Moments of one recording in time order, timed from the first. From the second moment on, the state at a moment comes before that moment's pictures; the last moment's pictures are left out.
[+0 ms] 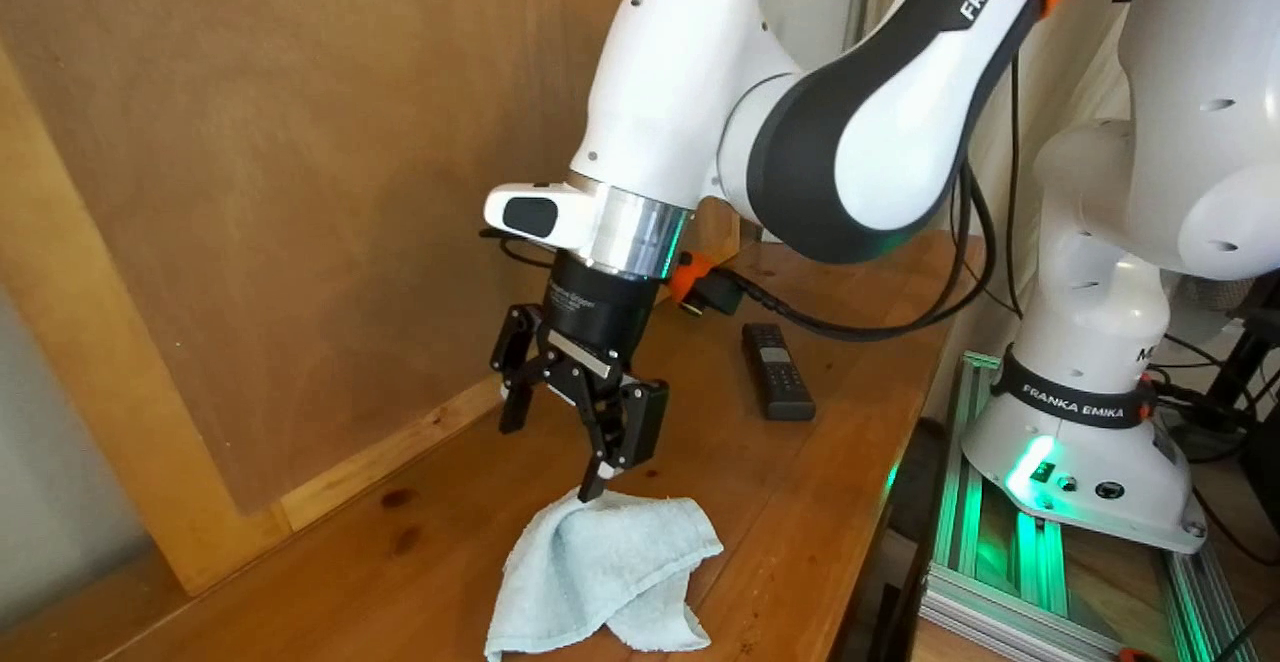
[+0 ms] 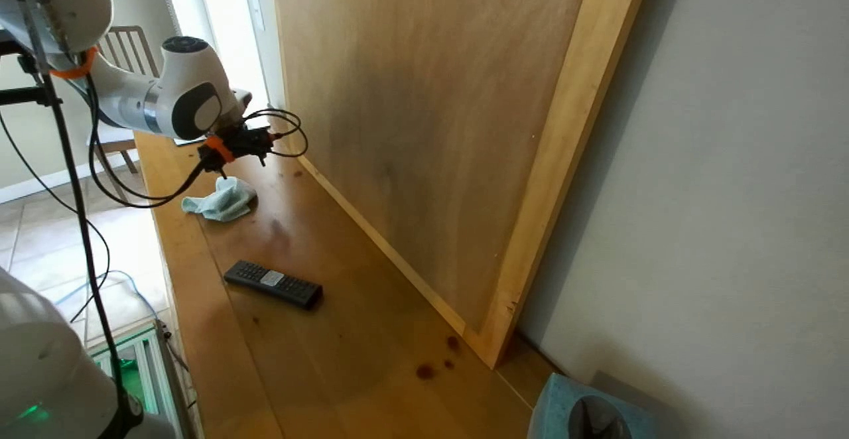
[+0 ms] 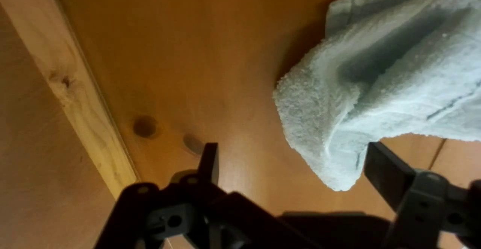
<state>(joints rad) 0.43 0.06 0.45 -2.44 0.16 2.86 -0.72</state>
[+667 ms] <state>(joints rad) 0.44 0.06 0.47 -2.46 0.16 2.88 -0.59</state>
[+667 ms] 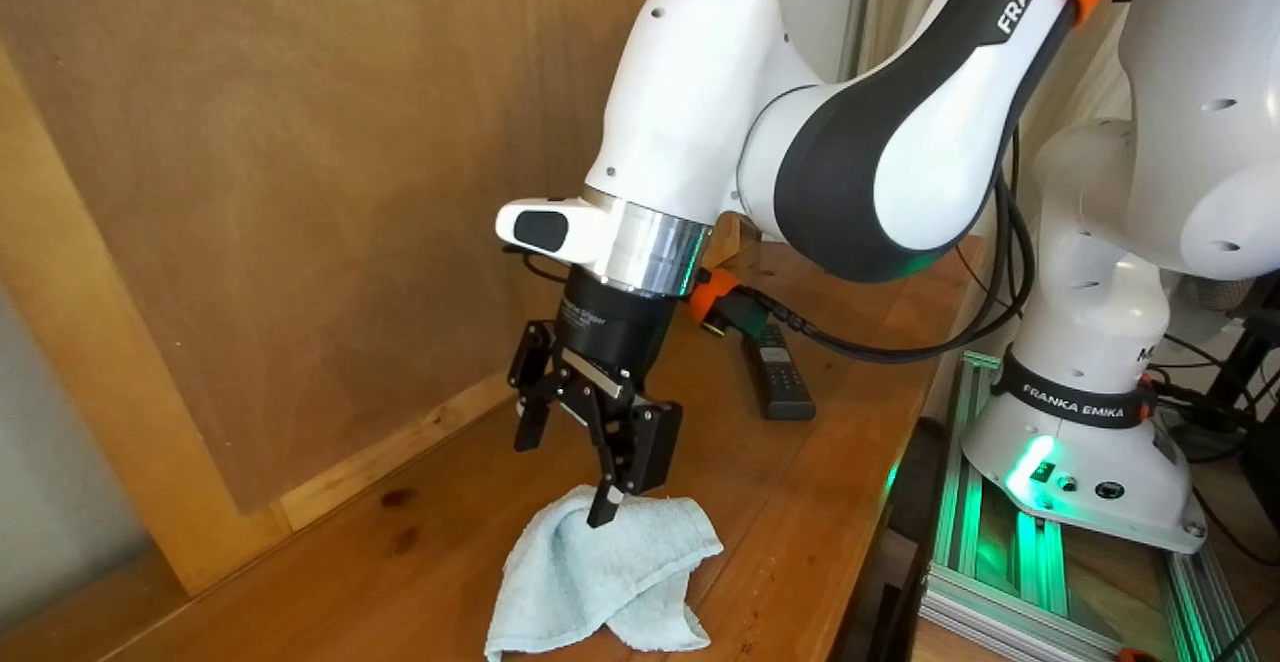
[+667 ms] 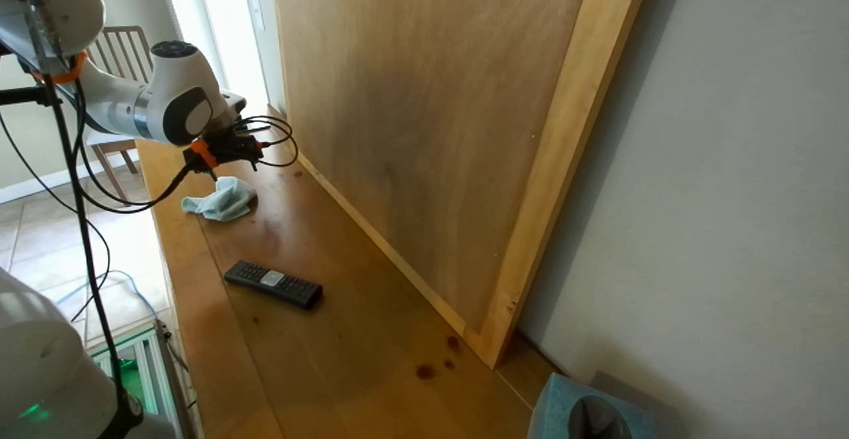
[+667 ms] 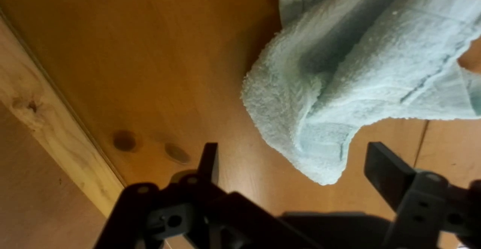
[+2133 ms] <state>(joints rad) 0.44 0.09 0.47 -2.48 0.19 2.89 -0.38</state>
